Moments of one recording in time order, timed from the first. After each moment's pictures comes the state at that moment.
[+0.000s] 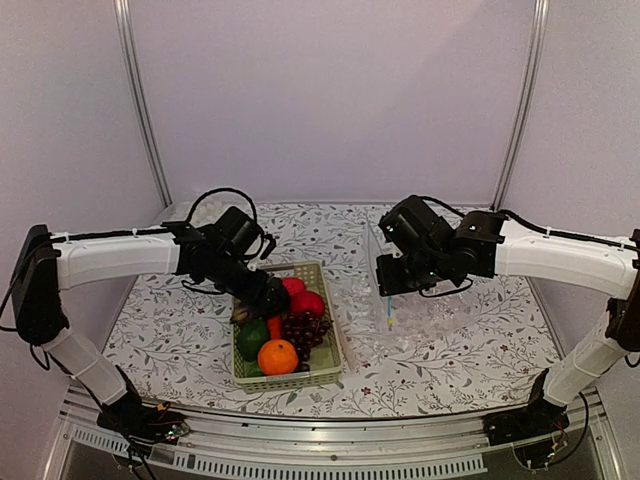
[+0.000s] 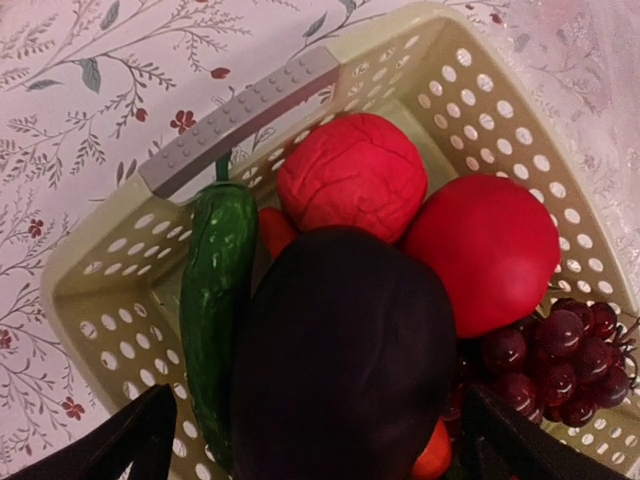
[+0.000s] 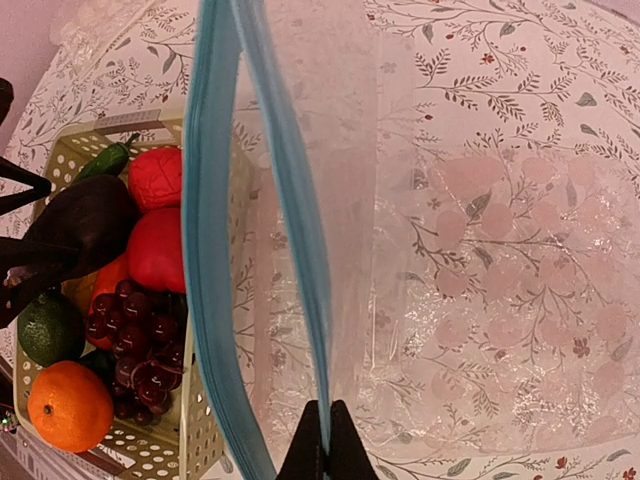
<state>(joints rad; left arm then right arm) -0.73 1.55 1.07 -0.58 -0.08 -0.27 0.98 1.53 1.28 -0.69 0.30 0.65</state>
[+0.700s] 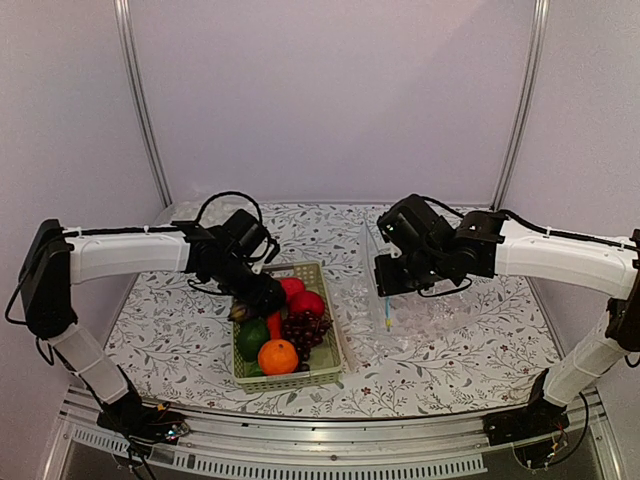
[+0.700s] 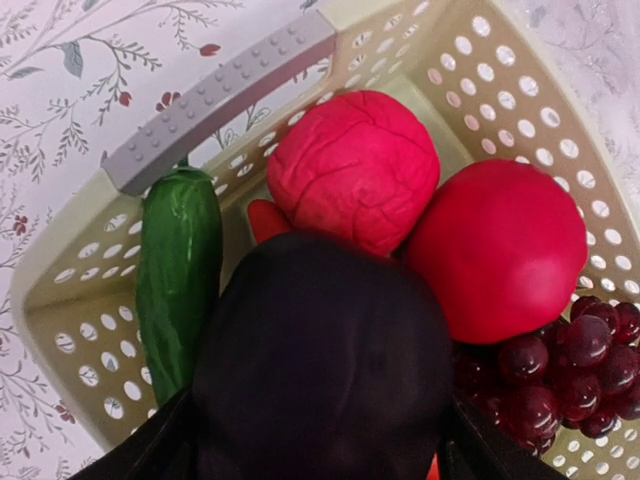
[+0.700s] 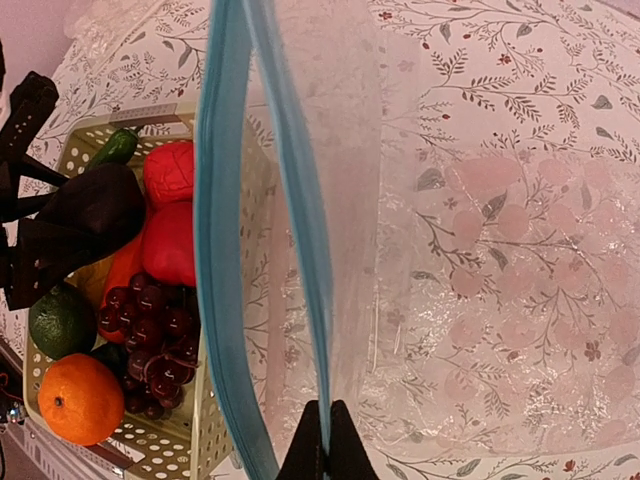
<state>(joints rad) -0.73 1.63 1.11 -0.60 -0.07 -0.26 0.98 1.53 1.28 -0.68 0.27 0.64</state>
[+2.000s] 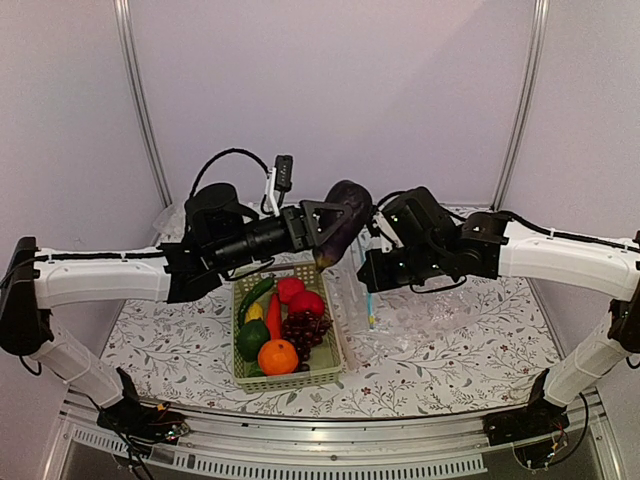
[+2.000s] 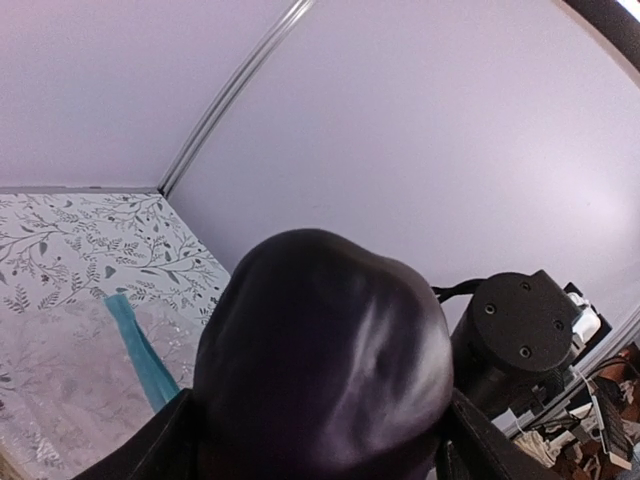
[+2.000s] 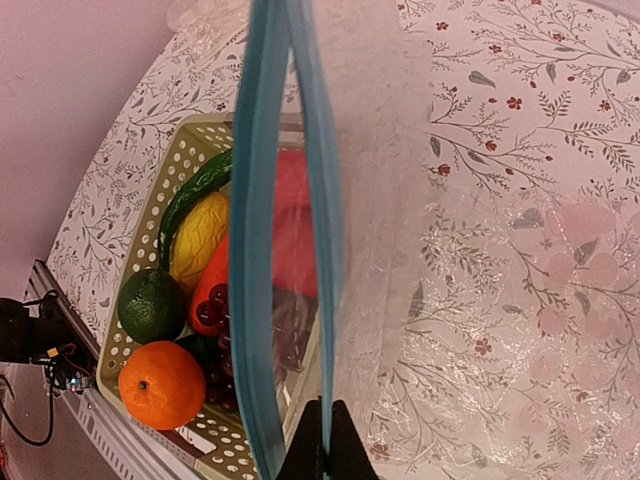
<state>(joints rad) -0.94 1.46 0.99 0.54 0.18 -0.71 0.98 1.51 1.26 -0.52 0.09 0.57</state>
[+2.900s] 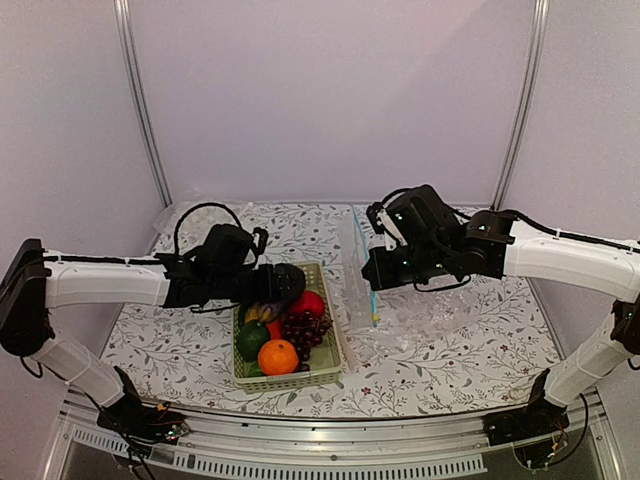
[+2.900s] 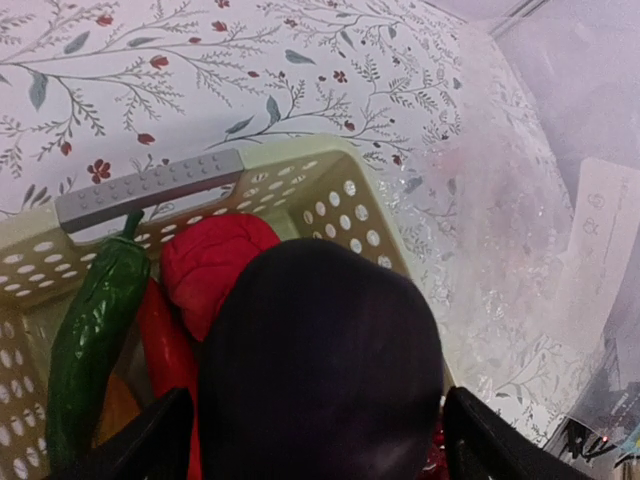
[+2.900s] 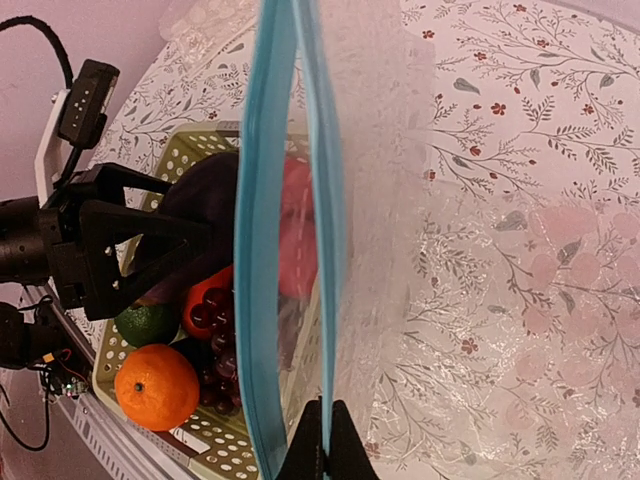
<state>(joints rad) -0.80 1.45 0.83 -0.05 -0.06 -0.69 0.98 1.49 1.26 -0.54 0.12 0.57</state>
